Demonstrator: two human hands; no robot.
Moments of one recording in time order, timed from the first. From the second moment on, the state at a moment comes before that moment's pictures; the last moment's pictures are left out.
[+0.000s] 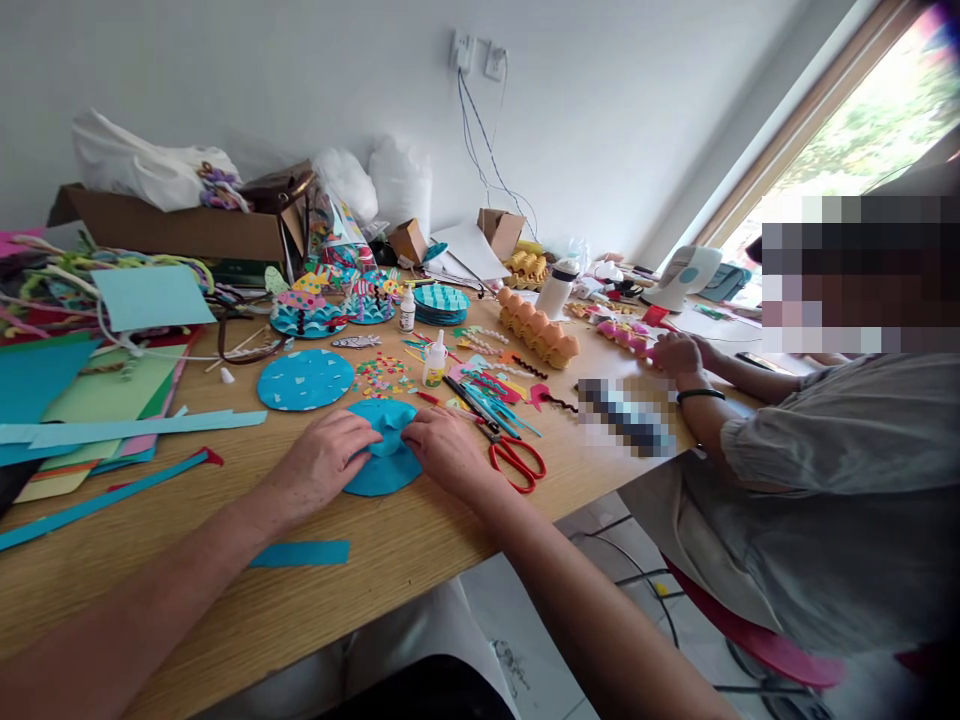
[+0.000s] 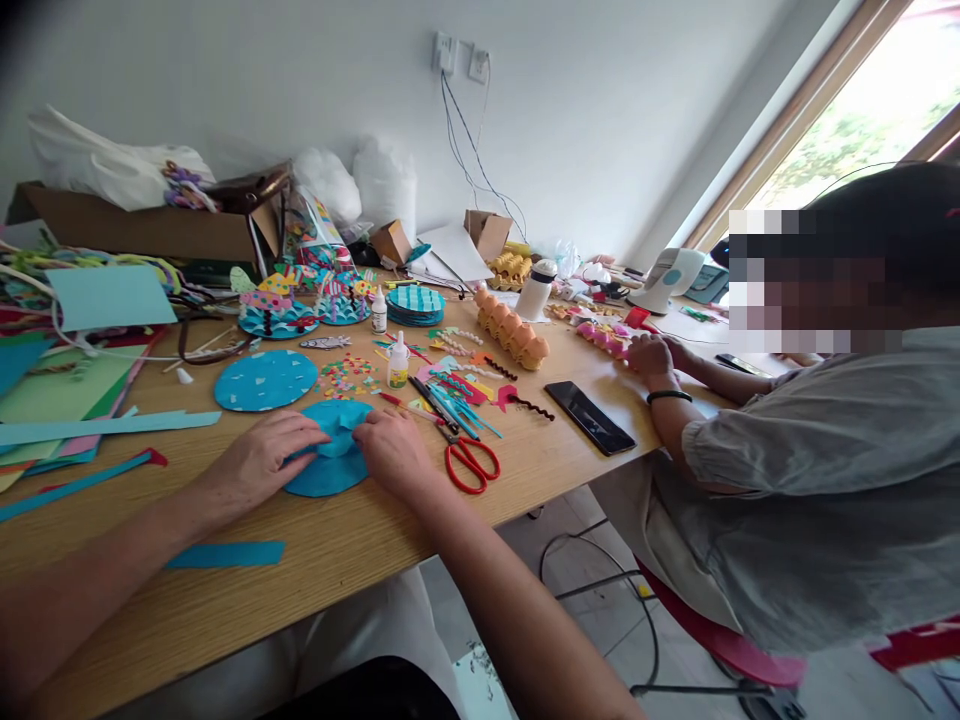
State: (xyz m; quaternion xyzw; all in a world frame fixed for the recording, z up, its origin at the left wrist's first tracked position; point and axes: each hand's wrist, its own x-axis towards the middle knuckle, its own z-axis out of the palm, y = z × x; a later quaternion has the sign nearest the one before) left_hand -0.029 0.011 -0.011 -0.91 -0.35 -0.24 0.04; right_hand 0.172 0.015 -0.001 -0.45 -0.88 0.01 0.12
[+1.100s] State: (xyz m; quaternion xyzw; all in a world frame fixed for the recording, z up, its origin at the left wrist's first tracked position) left_hand -0.018 0.010 -0.025 -0.91 -0.37 -0.18 0.08; right_hand 0.168 0.005 0.003 -0.42 -0.90 -0.13 0.03
